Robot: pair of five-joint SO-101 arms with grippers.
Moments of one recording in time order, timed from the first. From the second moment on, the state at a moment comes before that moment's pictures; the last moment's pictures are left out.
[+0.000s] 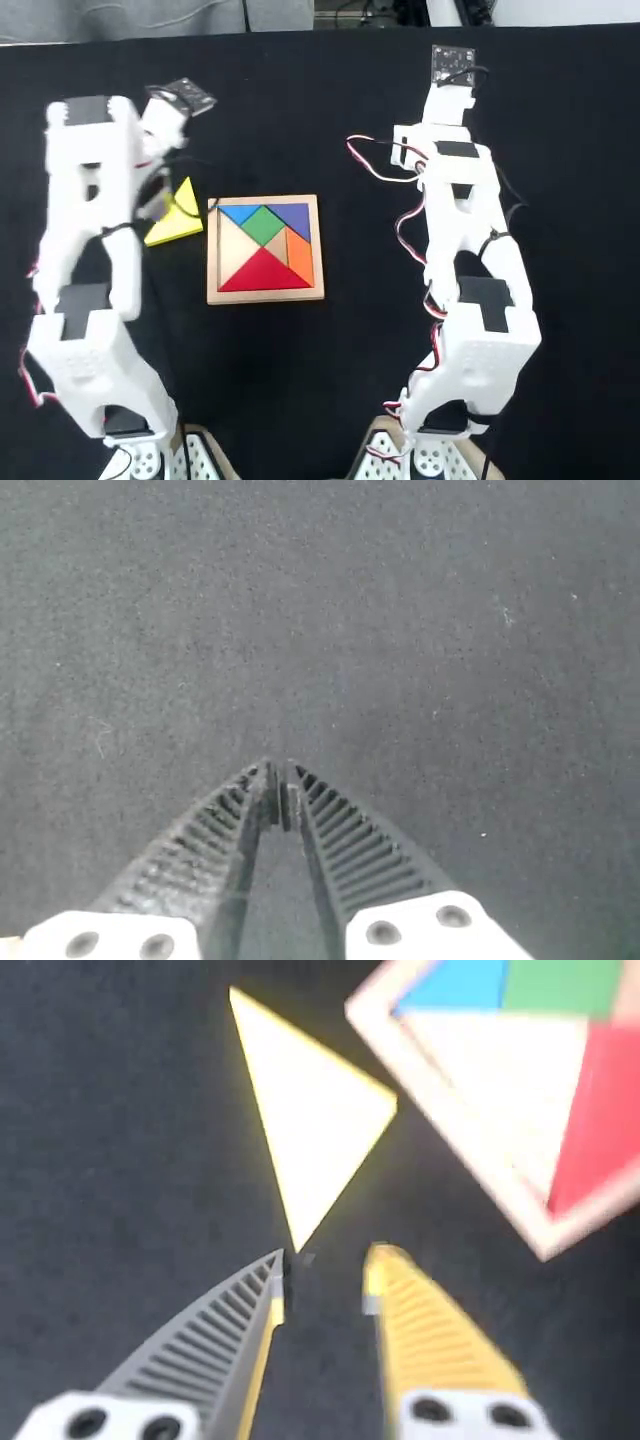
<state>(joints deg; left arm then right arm) -11.3 17.5 -15.7 90.9 -47.3 4.0 18.9 7.0 33.4 -2.8</state>
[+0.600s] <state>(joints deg) -8.1 34.0 -18.1 78.3 -43.0 4.0 18.9 7.0 33.4 -2.8</state>
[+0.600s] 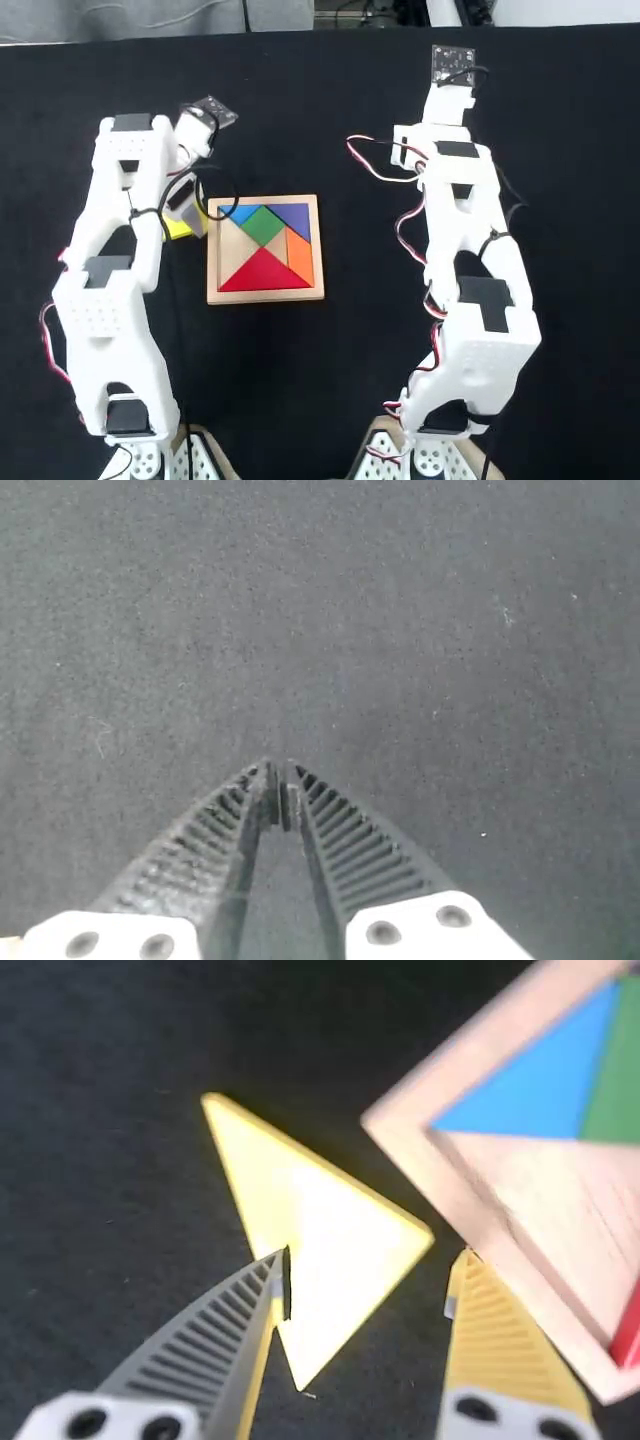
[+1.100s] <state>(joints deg) -10.8 36.0 -25.4 84.4 -32.5 4.0 18.9 7.0 33.4 -2.8</state>
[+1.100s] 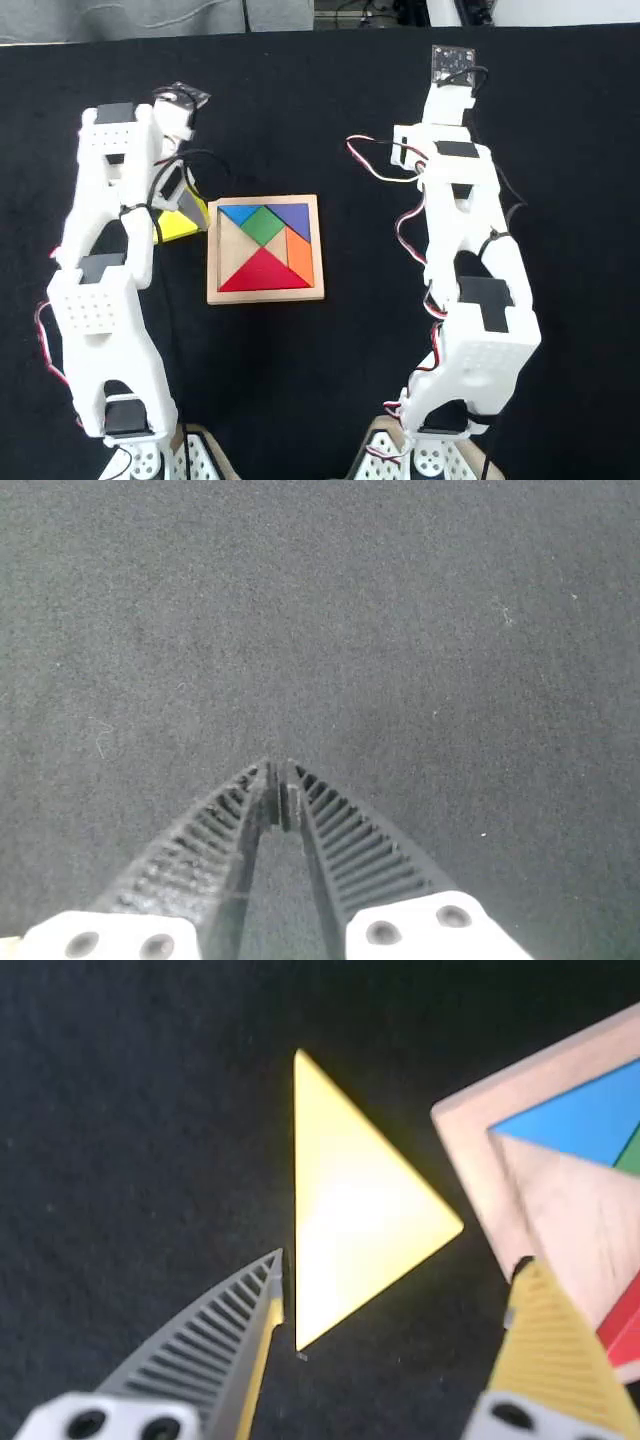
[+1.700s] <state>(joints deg) -11.7 43.6 -29.7 82.4 -34.9 3.1 18.9 7.0 33.4 -1.5</state>
